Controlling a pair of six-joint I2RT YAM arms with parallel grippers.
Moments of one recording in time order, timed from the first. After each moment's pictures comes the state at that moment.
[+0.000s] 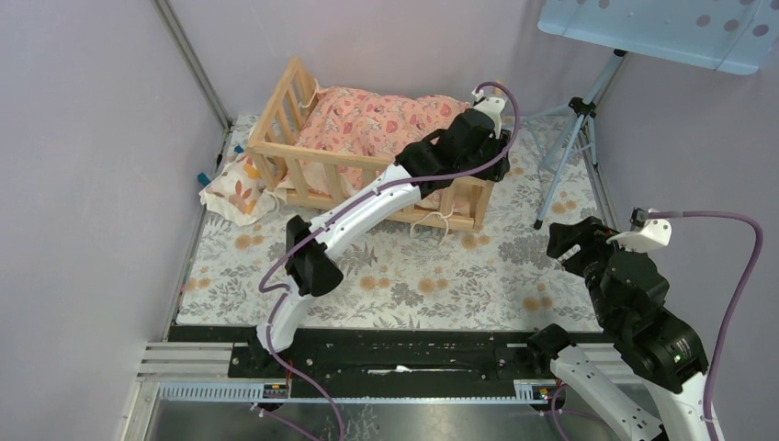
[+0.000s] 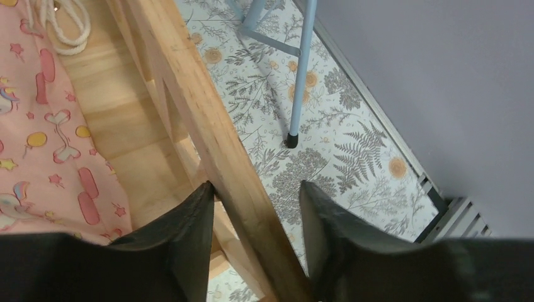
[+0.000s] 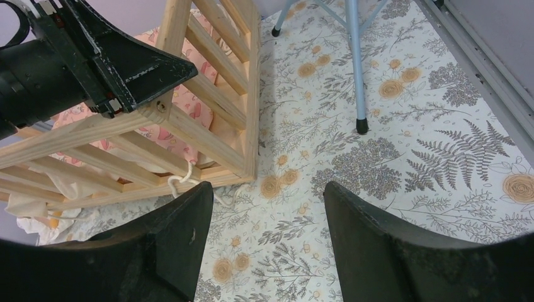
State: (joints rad) left arm -0.94 2.21 2.40 -0.64 -0.06 -0.41; right arm 0.52 0.43 1.06 -0.92 0.58 0.60
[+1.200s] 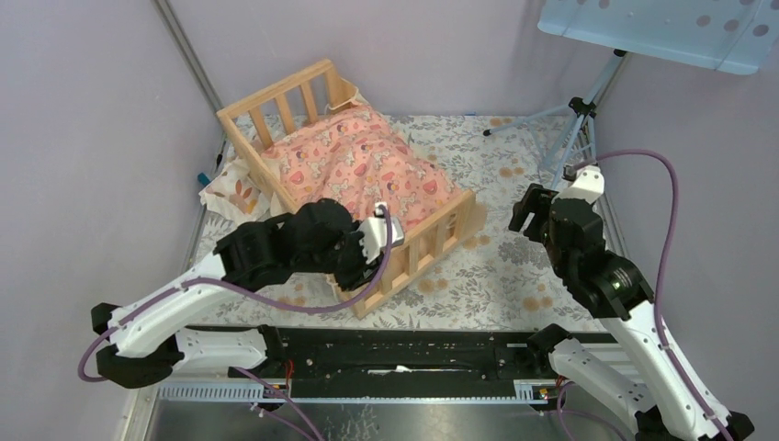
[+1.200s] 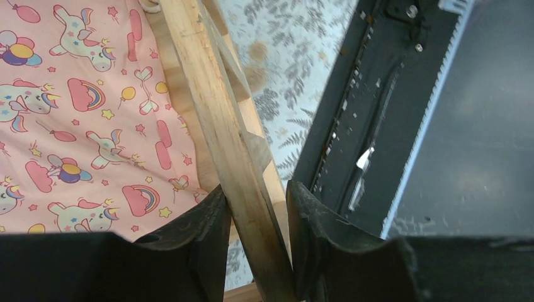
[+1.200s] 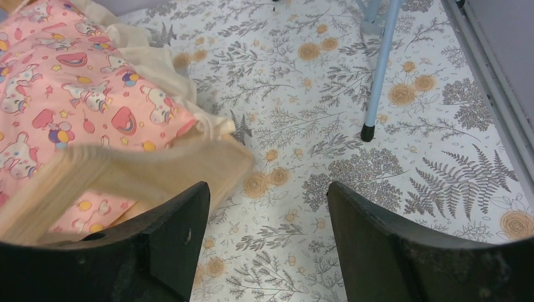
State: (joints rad) left arm -1.07 1.10 1.37 -0.97 0.10 0.09; right arm 0.52 0.70 1.02 -0.74 0.54 0.46
